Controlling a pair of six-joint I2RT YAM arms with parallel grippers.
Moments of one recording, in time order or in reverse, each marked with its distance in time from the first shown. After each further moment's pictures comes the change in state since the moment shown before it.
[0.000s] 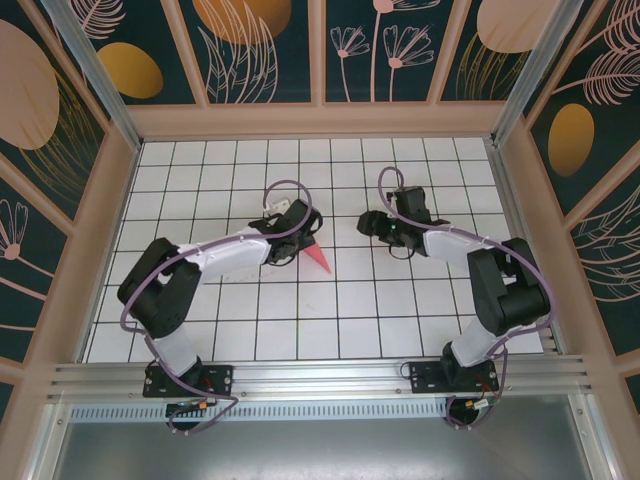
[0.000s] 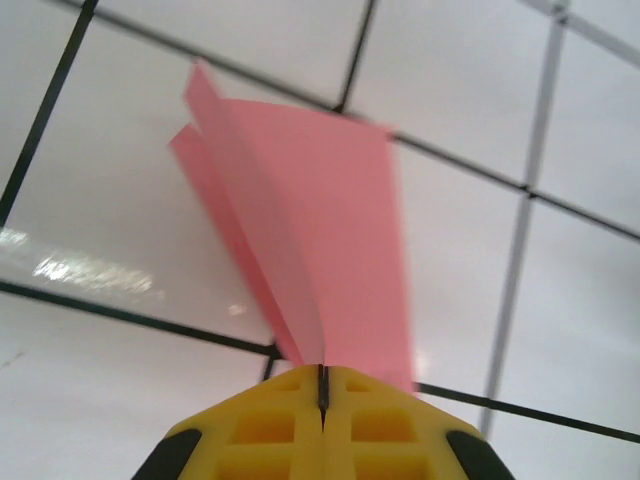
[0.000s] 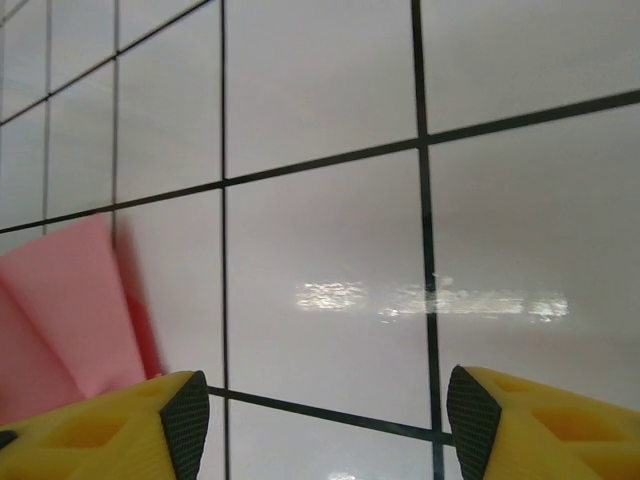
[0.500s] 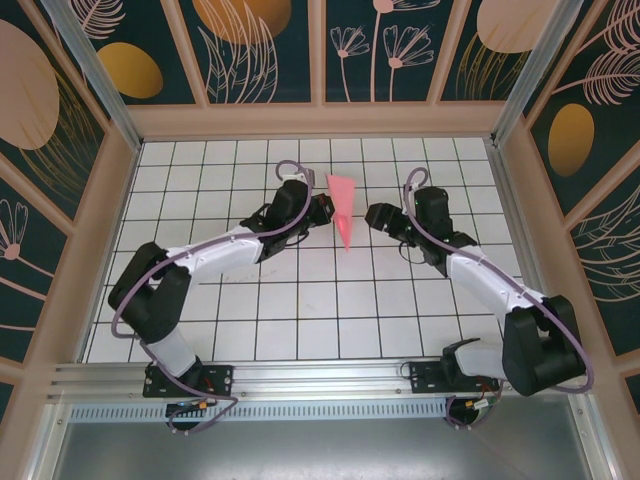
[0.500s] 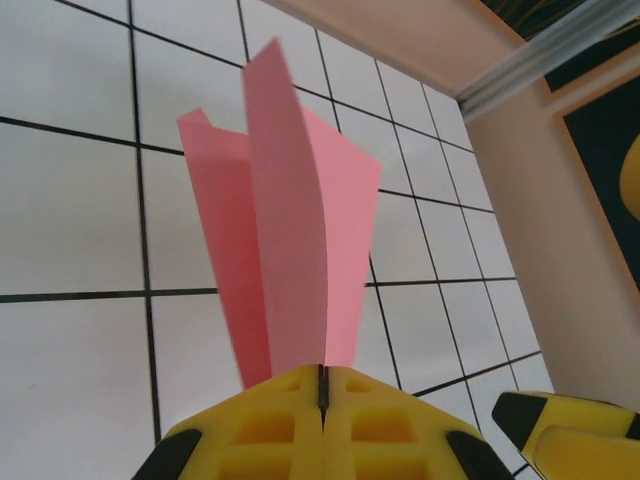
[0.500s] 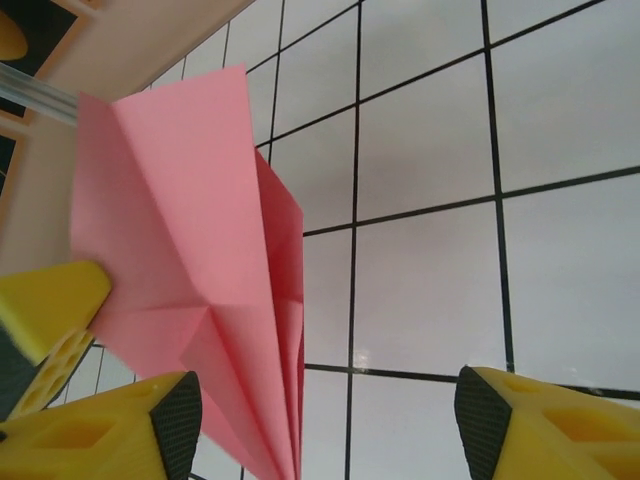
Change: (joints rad) left arm 0.040 -0.016 -0.024 0.502 0.326 0.193; right arm -0.003 -0.345 -0.105 -0.018 -0.001 0.084
